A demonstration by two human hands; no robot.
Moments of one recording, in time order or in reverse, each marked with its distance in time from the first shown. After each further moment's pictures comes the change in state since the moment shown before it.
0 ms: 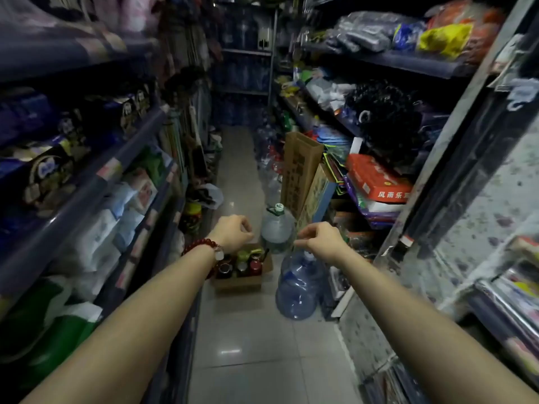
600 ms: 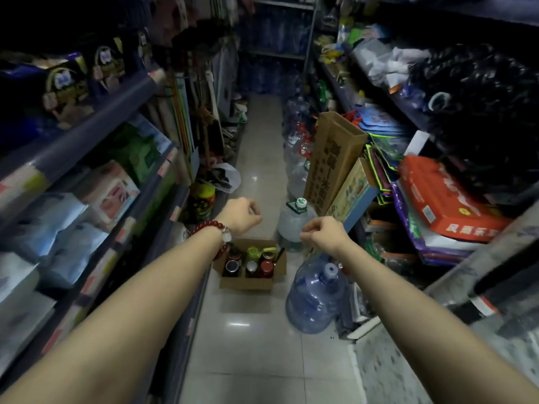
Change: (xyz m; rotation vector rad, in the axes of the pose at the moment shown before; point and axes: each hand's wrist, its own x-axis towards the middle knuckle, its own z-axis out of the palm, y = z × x) left_hand 0.219 -0.025 0.007 -0.031 0.050 -0.102; right_hand 0.248 0.030 0.028 -0.015 -0.141 0.025
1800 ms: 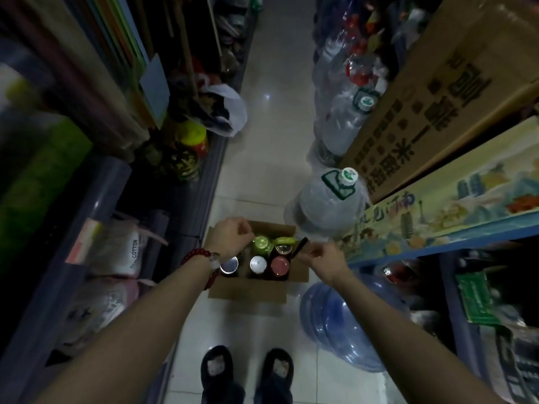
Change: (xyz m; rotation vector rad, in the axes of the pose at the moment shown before) left_hand 0.372 -0.247 0.194 -0.225 -0.168 -0.327; right_hand 0.395 0.146 0.216 0.020 -0.215 0.274
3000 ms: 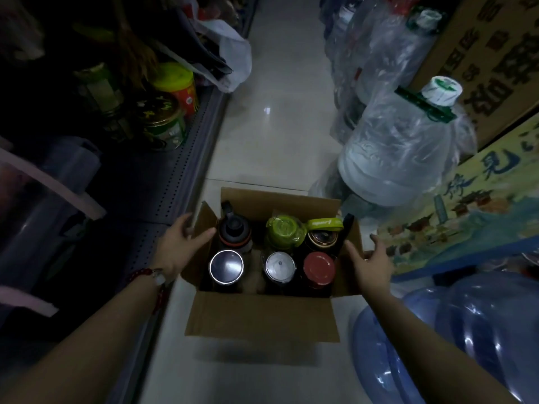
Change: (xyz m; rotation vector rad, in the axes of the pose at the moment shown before) left_hand 0.201 -0.320 0.155 -0.370 0.255 -0.078; right_hand 0.256 0.258 0.213 0.292 0.544 0.012
